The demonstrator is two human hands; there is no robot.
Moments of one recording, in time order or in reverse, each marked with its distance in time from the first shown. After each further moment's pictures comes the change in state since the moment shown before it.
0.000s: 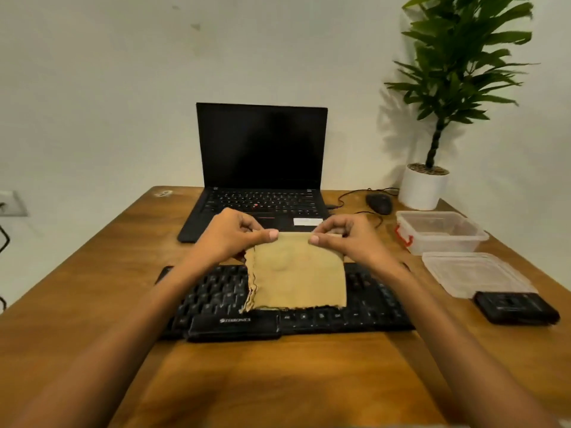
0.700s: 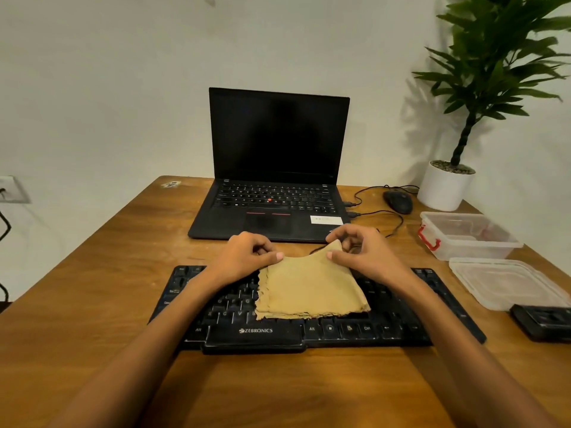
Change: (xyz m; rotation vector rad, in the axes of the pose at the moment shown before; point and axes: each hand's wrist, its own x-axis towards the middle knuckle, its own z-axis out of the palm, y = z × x) left_hand 0.019 -0.064 0.019 0.077 -0.096 0.080; right_hand 0.014 0.016 0.022 -0.198 -0.024 0.061
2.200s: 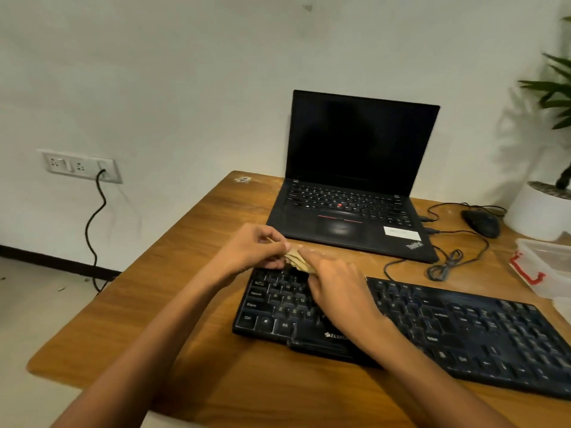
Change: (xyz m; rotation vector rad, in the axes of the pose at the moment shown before) left_hand -0.060 -0.035 -0.081 -0.507 0.077 -0.278; right_hand -0.006 -0.092 0.135 -0.553 -0.022 -0.355
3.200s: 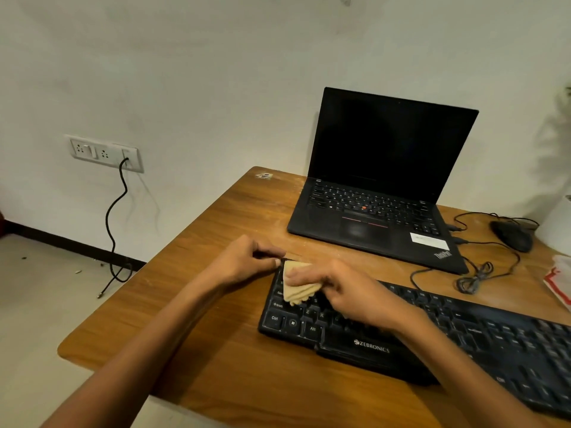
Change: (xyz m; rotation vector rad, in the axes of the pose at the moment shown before) left_hand -0.007 -0.041 -0.037 0.390 0.010 0.041; right_hand 0.022 -0.007 -0.010 0.423 -0.414 -0.169
